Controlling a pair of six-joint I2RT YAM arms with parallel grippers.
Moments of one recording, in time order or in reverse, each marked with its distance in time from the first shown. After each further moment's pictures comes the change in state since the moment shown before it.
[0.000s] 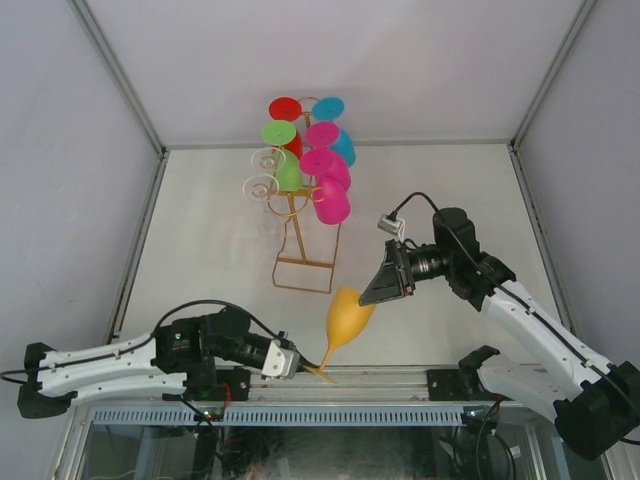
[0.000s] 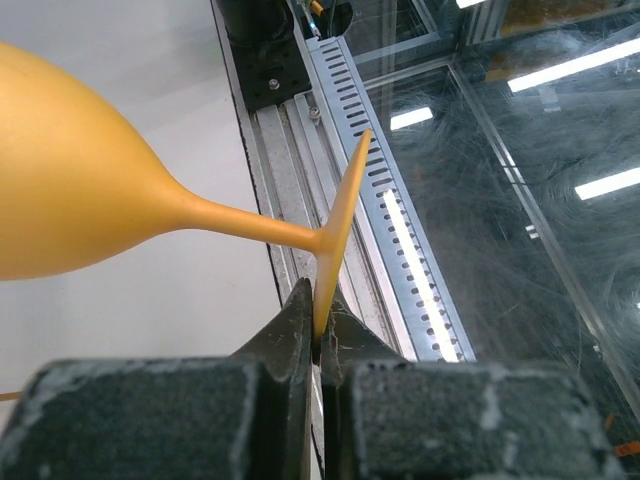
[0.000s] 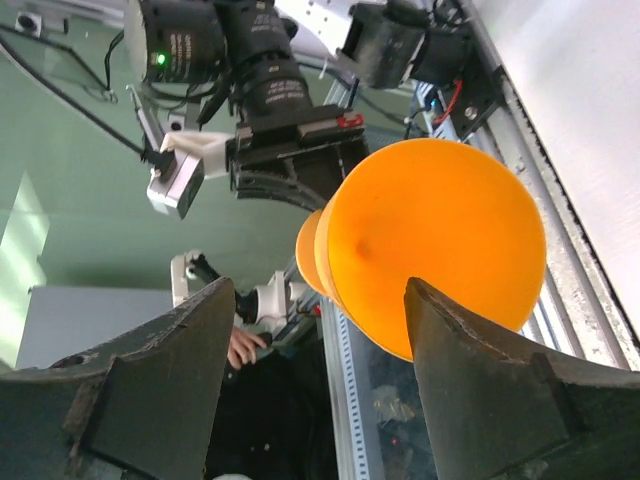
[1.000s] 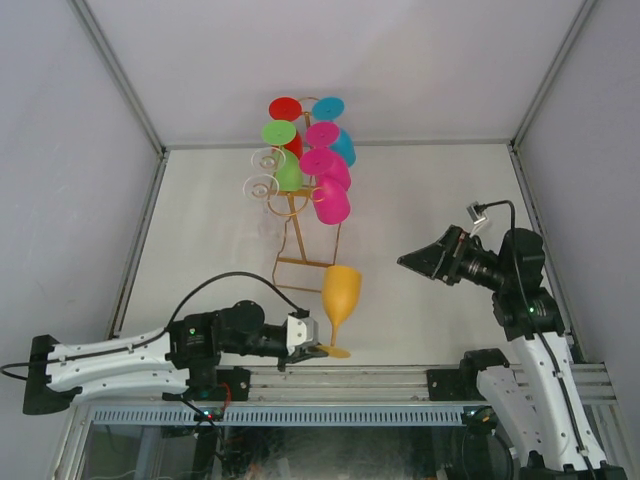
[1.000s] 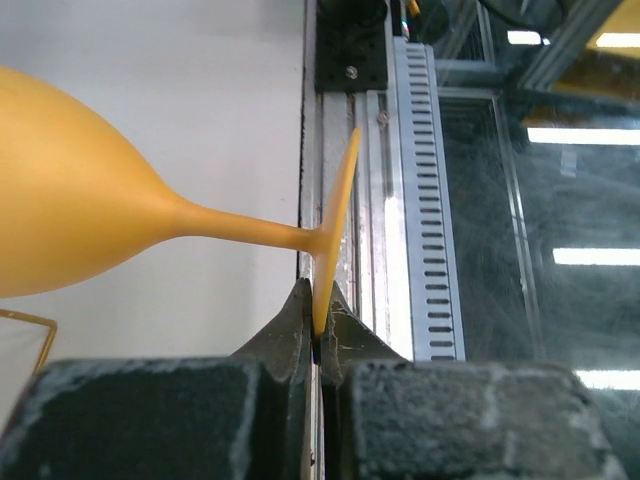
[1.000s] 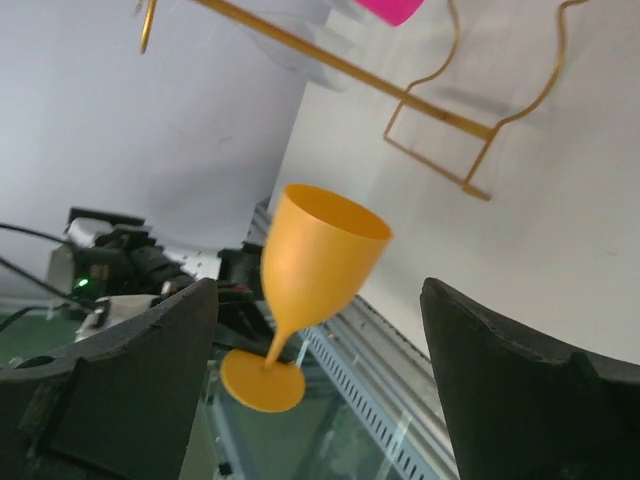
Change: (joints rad) left arm 0.003 0.105 0.043 0.063 -0.212 -0.263; right arm -0.404 -0.357 -0.042 -0.206 0.357 -0.057
